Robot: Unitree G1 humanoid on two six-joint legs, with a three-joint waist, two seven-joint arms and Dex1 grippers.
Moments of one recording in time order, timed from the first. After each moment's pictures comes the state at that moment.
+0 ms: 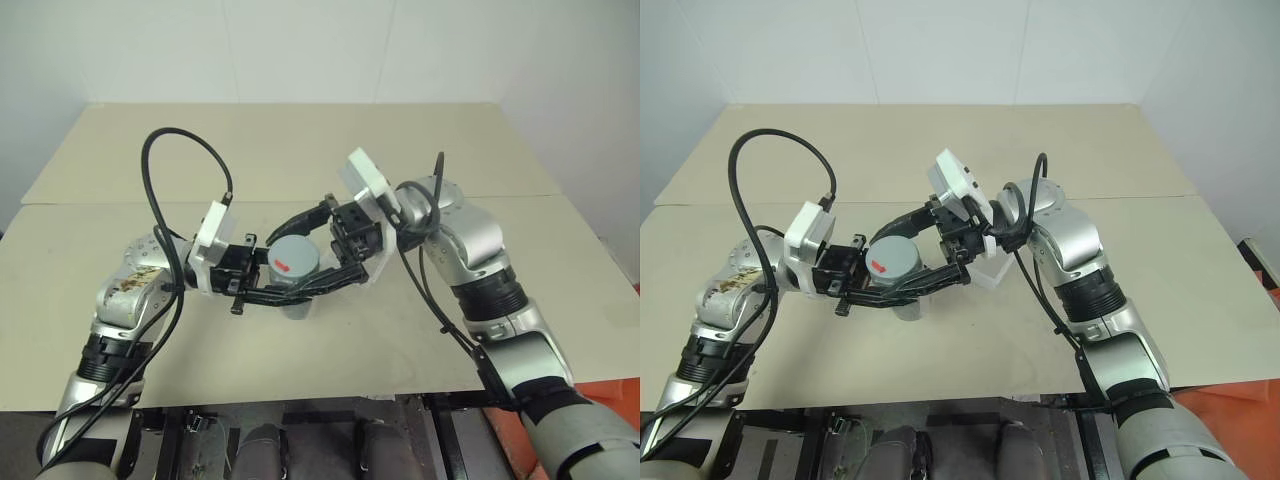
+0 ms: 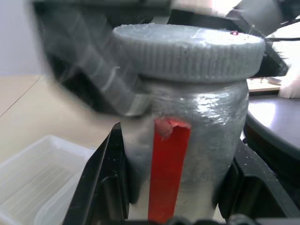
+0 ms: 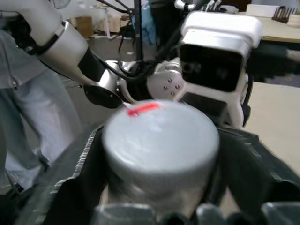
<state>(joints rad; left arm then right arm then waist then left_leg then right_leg) -0.55 0.61 -0.02 -0.06 -0.63 0.34 -1.46 -0.97 -0.36 0.26 0.10 0.53 0.45 1.43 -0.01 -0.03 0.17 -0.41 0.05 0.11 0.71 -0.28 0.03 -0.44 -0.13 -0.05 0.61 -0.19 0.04</state>
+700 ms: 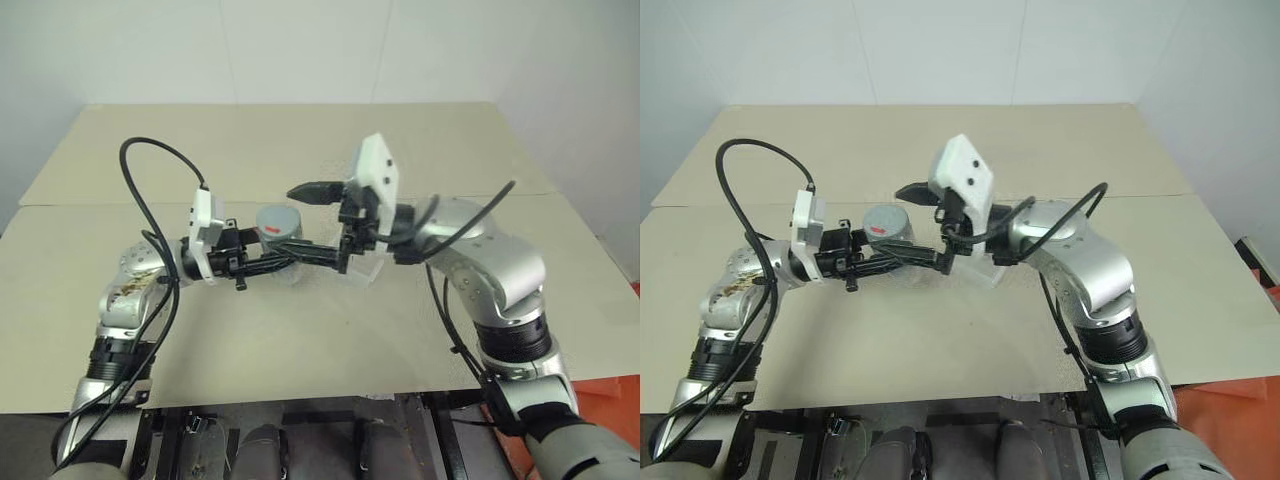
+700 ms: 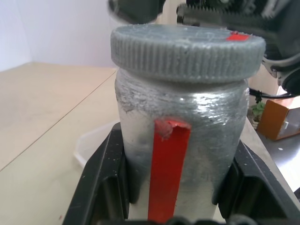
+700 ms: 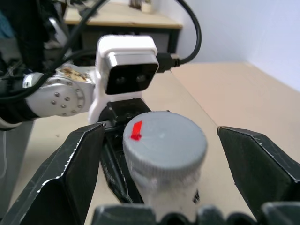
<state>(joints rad) -0.55 0.54 0.04 0.07 -0.55 0.28 -1.26 -0.83 -0.36 0.21 -0.35 0.46 0.78 0.75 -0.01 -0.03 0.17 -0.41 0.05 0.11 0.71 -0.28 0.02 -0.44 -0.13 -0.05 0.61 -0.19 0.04</state>
